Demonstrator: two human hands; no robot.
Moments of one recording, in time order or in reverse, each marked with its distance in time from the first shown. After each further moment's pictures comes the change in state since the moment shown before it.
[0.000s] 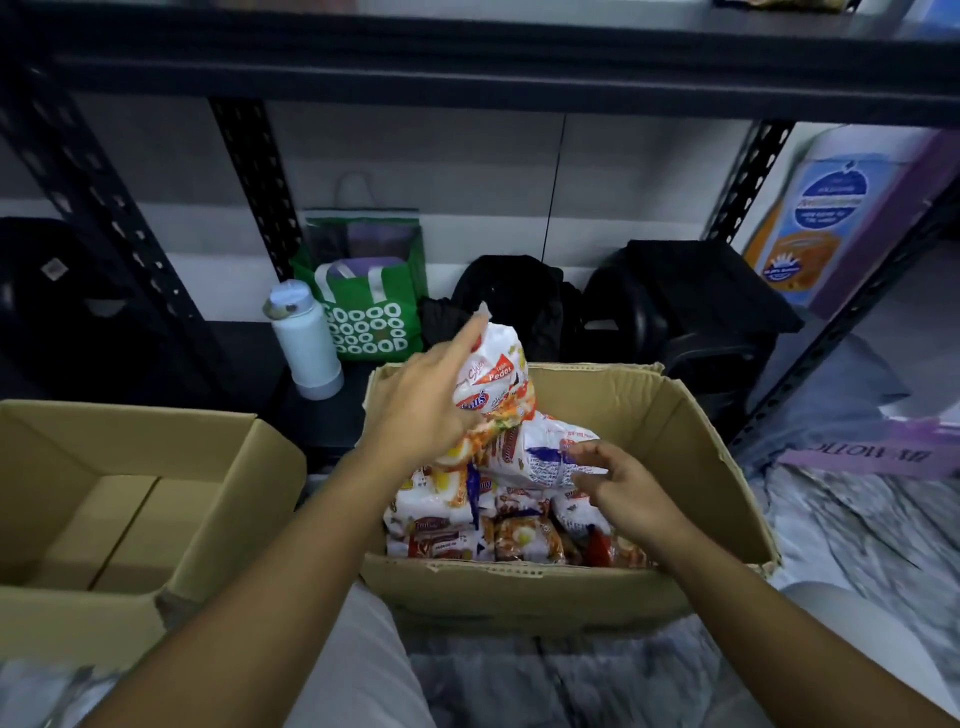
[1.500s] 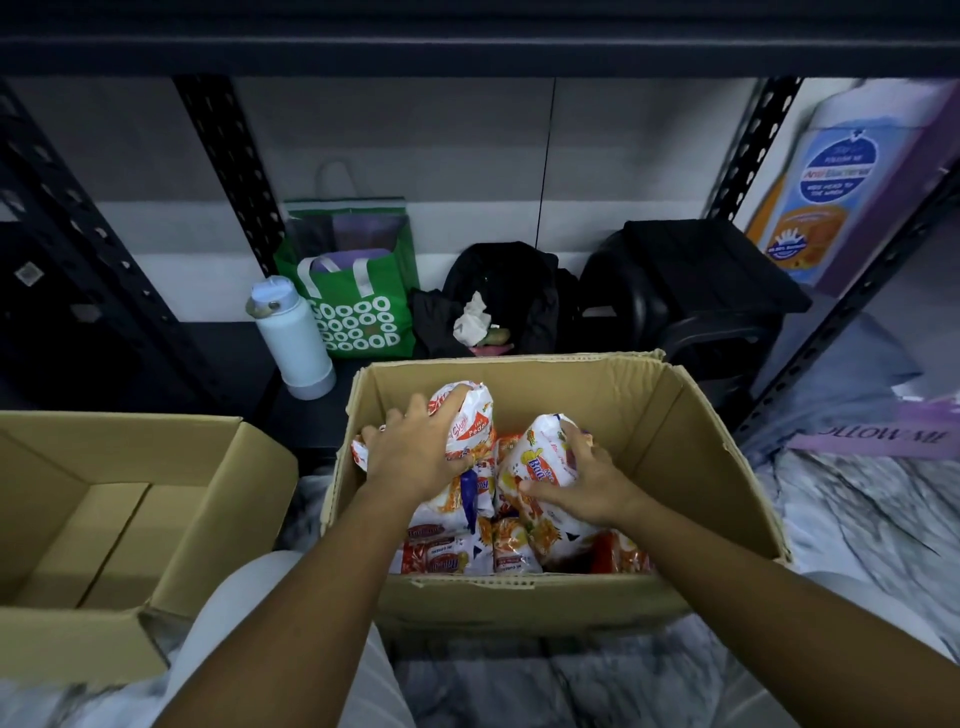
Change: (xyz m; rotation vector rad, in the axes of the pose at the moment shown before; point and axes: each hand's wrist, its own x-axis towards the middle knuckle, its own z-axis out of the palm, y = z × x) left_hand -0.007 -0.037 0.089 0.276 -0.333 -0.197; right_hand 0.063 0.052 0.018 -0.495 -0.149 0.082
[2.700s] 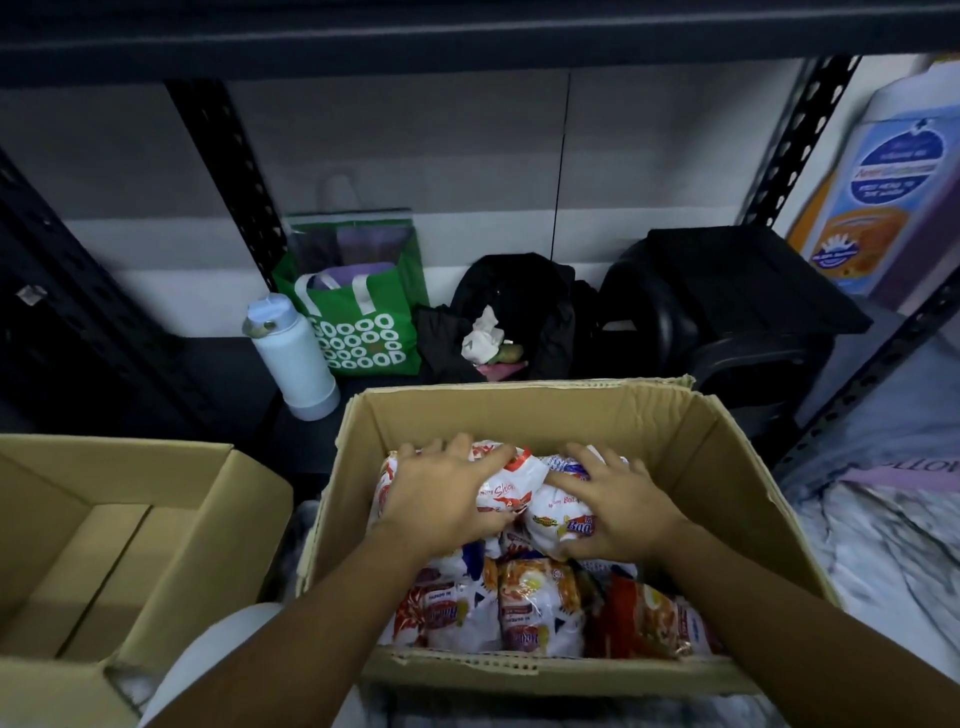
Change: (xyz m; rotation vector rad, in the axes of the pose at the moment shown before) left_hand 0.020 0.014 0.026 0.201 0.103 0.295; right_hand 0.032 0.011 -0.032 -0.778 0.035 -0.501
